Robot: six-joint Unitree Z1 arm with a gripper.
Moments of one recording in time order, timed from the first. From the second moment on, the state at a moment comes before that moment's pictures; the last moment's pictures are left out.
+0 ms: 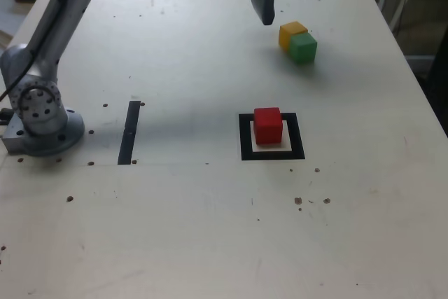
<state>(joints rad) 0.50 2.28 -2.15 1.48 0.12 0.18</state>
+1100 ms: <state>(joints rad) 0.49 2.52 -2.38 1.57 0.15 0.21</state>
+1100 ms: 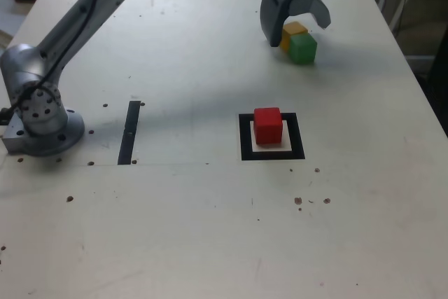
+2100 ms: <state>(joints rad) 0.50 2.58 -2.47 1.61 0.16 0.24</state>
